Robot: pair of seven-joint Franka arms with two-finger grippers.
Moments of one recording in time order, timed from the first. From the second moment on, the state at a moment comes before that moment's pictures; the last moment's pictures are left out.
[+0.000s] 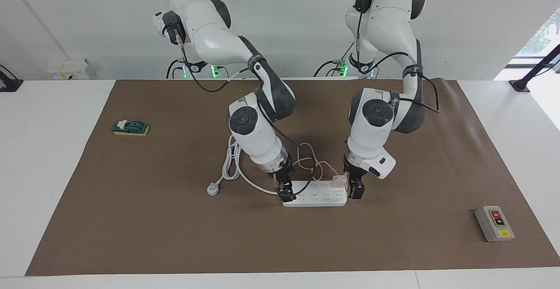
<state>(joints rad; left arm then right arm) -0.42 0.57 0.03 -1.48 0.02 2.13 -1.89 0.45 0.90 0.01 -1.00 0.35 2.08 1.91</state>
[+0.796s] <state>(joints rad) -0.44 0.56 0.03 -1.53 0.02 2.17 -1.90 0.45 0.92 0.00 -0.95 0.33 1.99 1.85</state>
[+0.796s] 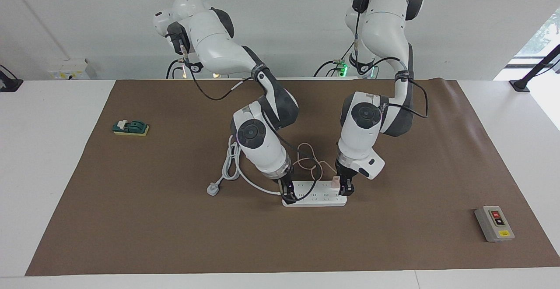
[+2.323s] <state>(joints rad) -0.45 0.56 0.03 -1.54 0.02 2.16 -1.90 0.46 0.95 0.01 -0.99 0.34 2.11 1.85</state>
